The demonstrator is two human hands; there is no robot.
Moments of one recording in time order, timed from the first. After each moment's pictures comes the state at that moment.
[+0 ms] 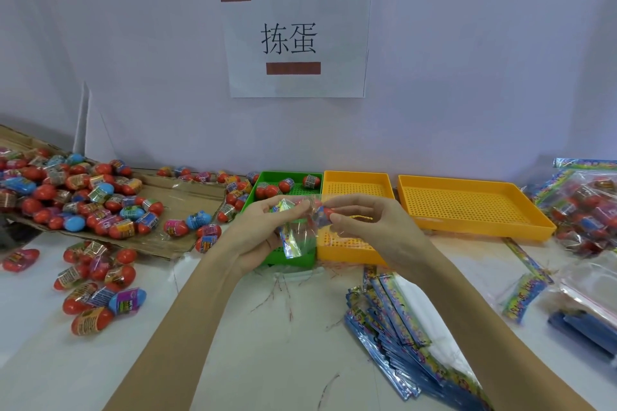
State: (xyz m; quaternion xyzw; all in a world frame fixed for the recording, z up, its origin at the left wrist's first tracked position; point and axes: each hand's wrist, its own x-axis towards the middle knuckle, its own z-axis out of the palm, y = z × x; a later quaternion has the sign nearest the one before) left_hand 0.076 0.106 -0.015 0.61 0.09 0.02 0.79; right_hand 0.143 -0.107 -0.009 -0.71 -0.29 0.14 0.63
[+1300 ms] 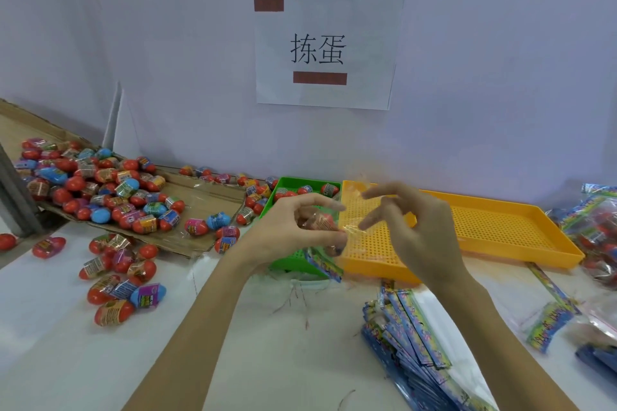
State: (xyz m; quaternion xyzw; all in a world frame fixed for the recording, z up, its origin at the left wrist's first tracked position) left_hand 0.067 0.111 -0.004 0.82 -0.04 0.06 0.57; right_hand 0.130 -0.105 0.014 -0.75 -0.38 -0.20 0.50
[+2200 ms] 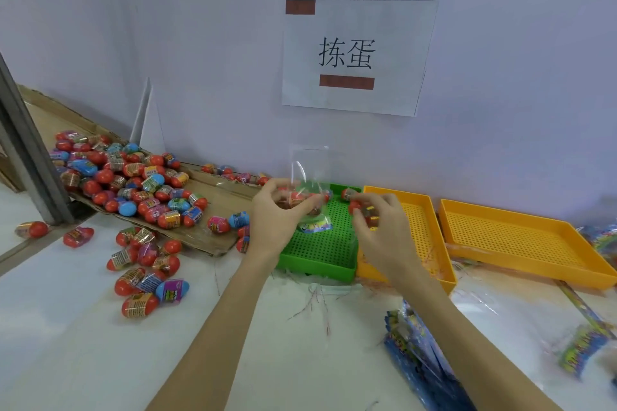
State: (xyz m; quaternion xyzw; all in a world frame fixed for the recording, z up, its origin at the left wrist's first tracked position) left_hand 0.081 0.141 -0.028 0.70 0.18 0.38 0.58; right_hand 0.157 -0.032 -0.032 -0.79 -0.32 -0.16 0.49
